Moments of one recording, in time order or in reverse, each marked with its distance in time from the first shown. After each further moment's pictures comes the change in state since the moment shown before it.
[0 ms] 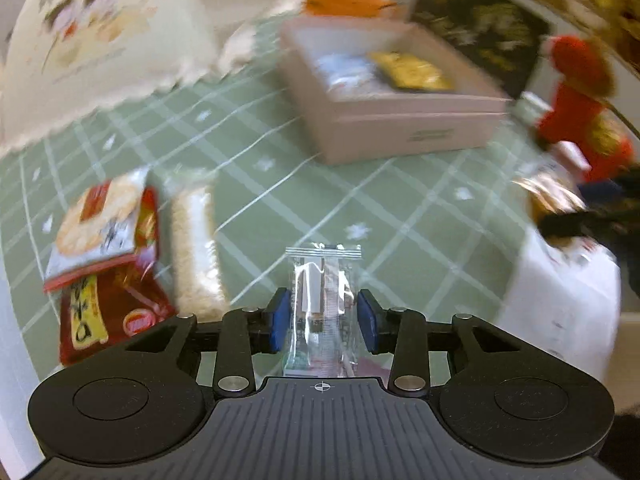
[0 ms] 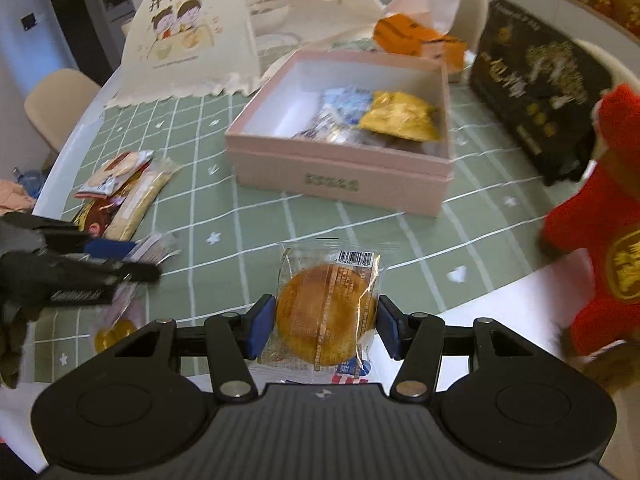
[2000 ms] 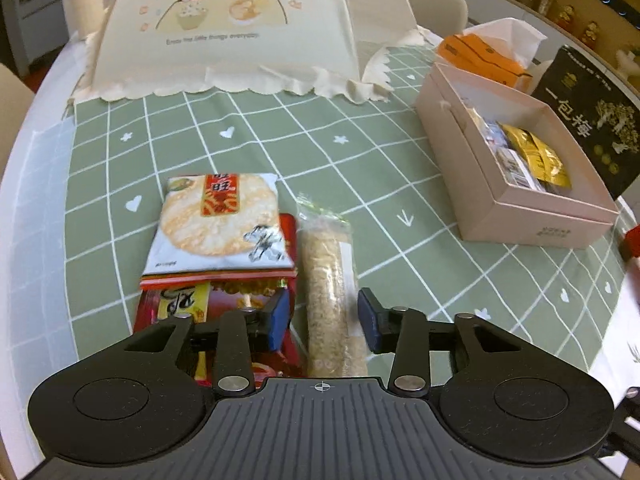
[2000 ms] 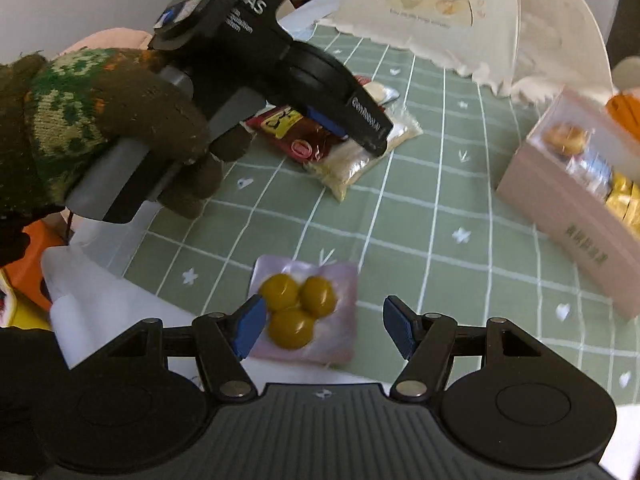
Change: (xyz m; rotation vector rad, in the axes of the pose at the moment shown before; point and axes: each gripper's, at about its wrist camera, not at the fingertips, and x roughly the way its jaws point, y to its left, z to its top) left arm 0.014 0.085 0.004 -0.307 -0.052 0.149; right arm 0.020 0.139 -0.022 -0.480 0.091 0.313
